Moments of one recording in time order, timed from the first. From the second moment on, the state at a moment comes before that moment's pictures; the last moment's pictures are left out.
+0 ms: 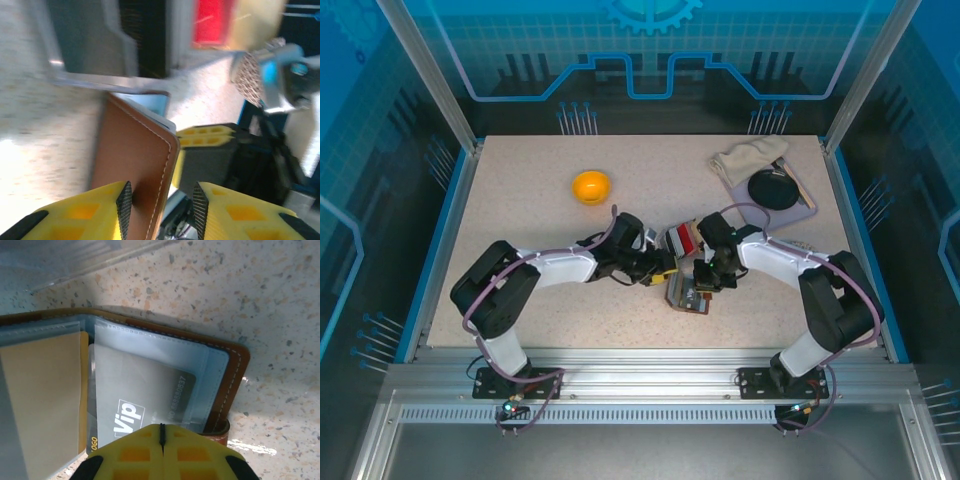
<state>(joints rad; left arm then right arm) -0.68 1.75 0.93 0.07 0.60 -1.16 0.48 1.58 0.90 -0.75 -0.23 0.54</state>
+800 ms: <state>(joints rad) -0.84 1.93 1.20 -0.01 0.62 -1.11 0.38 1.41 0.74 -0.82 -0.09 0.64</state>
